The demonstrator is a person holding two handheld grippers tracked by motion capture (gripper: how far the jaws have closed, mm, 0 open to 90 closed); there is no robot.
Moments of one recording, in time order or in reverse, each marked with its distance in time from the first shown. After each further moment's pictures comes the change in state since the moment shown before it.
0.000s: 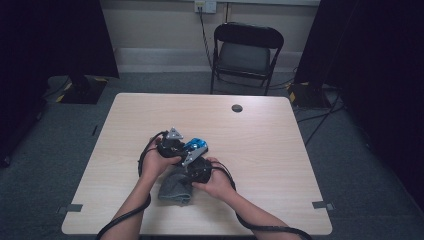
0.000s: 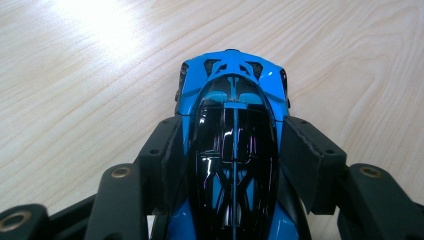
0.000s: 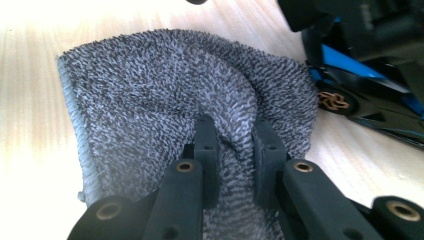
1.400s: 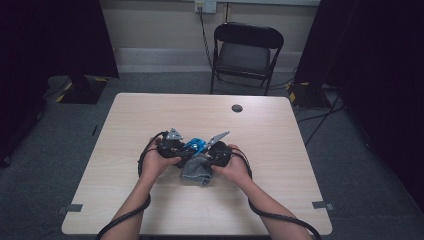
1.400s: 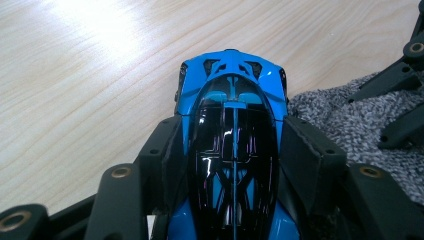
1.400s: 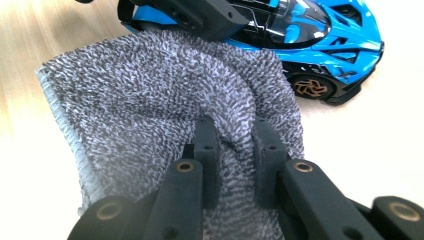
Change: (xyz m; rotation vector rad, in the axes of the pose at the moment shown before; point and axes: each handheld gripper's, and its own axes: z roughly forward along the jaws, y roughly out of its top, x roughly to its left) left arm 0.000 -0.001 0.000 -0.007 -0.003 0.010; right arm -0.062 -0.023 -0.034 0.027 -0.138 0.141
